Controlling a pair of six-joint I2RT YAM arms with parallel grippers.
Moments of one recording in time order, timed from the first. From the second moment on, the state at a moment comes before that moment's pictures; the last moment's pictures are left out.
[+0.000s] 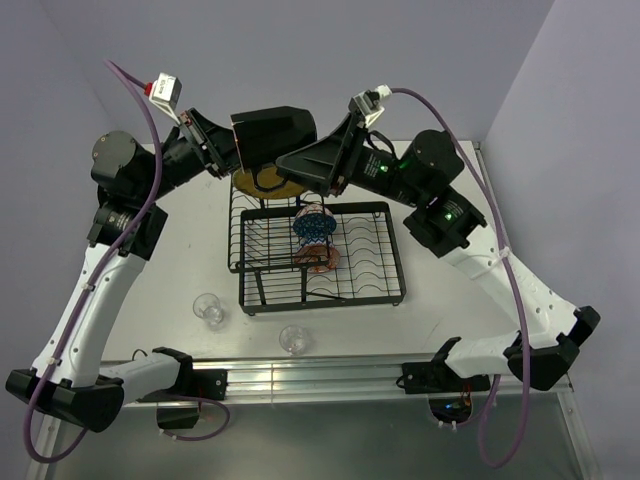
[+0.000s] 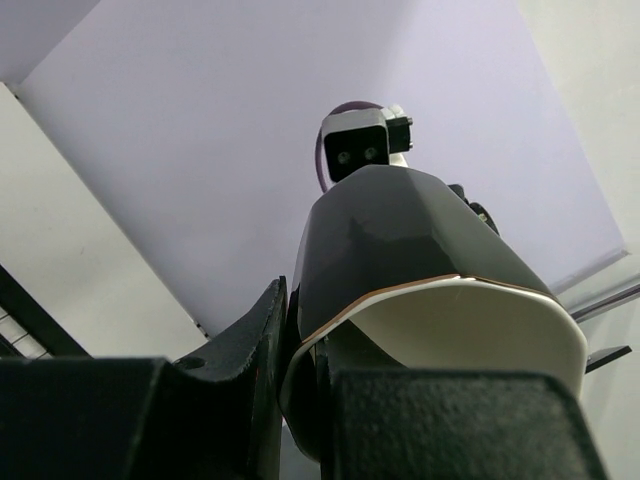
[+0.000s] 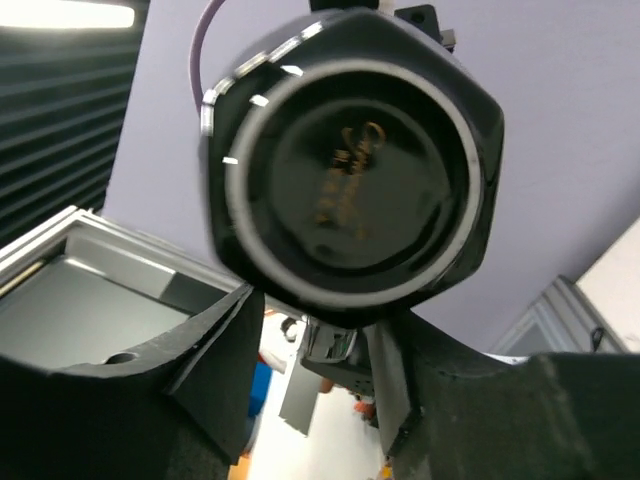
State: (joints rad) left arm -0.33 1.15 1.43 0.03 0.69 -1.18; right arm 0.75 1.27 1.54 -0.01 -0.48 1.30
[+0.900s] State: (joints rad) left arm -0.33 1.10 1.34 0.07 0.65 -1.17; right arm 0.83 1.34 1.56 -0.06 -0.35 1.24
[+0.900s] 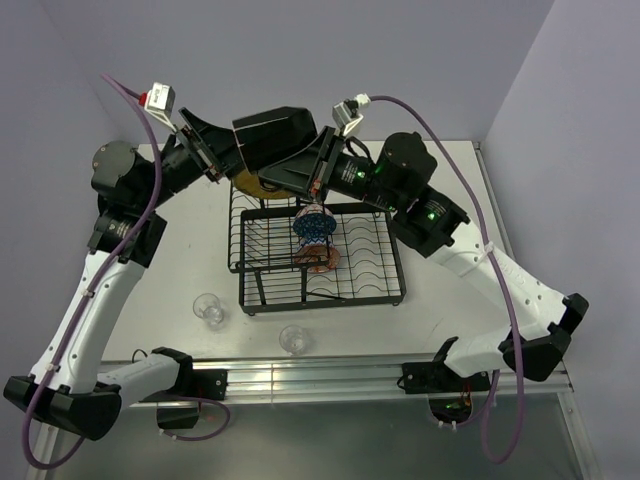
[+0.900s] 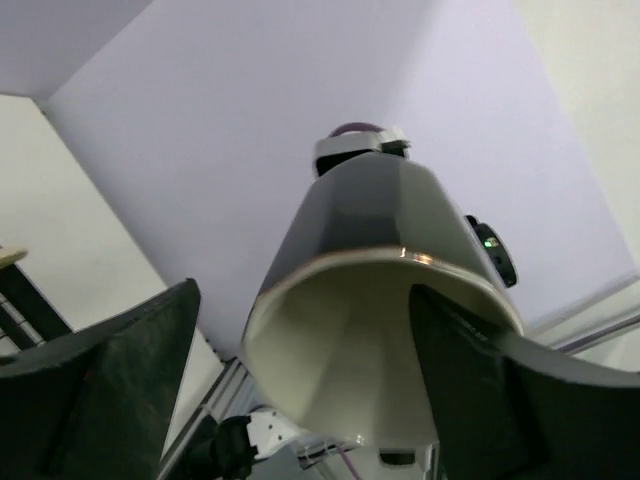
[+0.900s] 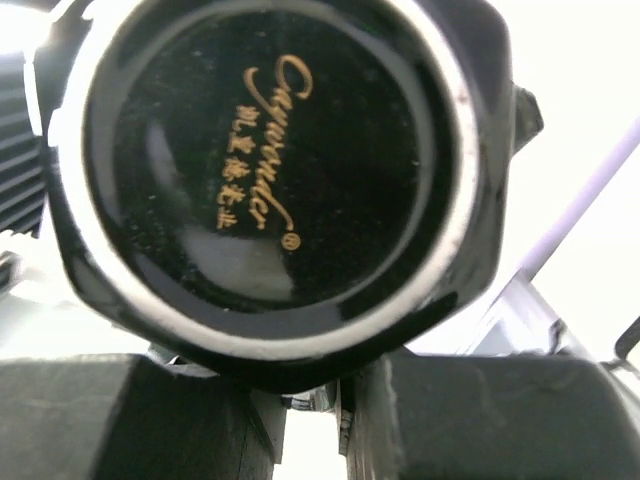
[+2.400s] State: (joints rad) left arm -0.34 0.92 1.57 -0.96 -0.14 -0.81; right arm 0.42 1.28 1.11 -0.63 0.10 0.36
